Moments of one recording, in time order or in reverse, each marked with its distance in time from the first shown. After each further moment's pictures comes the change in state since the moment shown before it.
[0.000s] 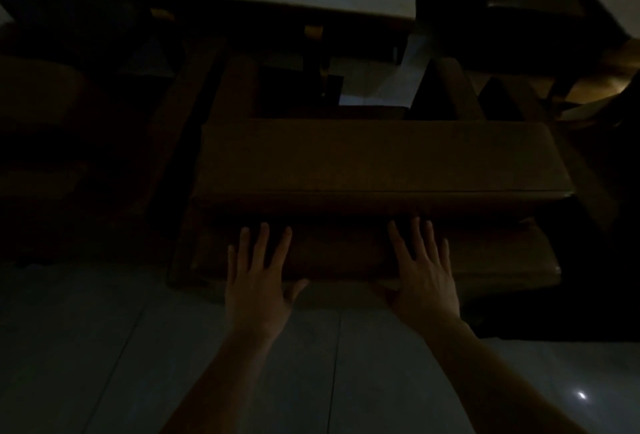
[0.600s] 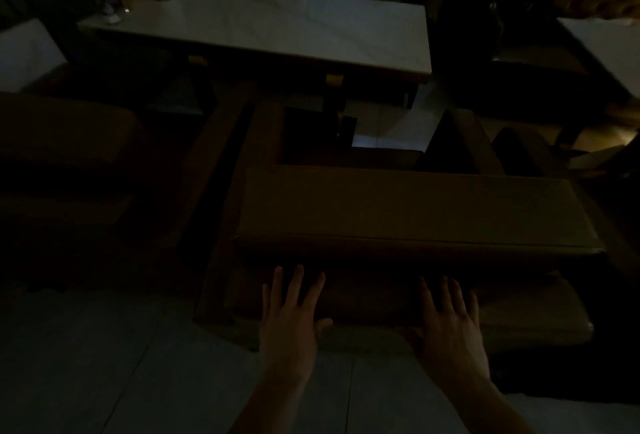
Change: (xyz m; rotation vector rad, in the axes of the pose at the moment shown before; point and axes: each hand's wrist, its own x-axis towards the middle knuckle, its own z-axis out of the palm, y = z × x) left_hand 0.004 -0.003 0.000 -0.124 -0.052 -0.035; right_hand -0.010 -0.019 0.007 -0.148 -0.027 0.112
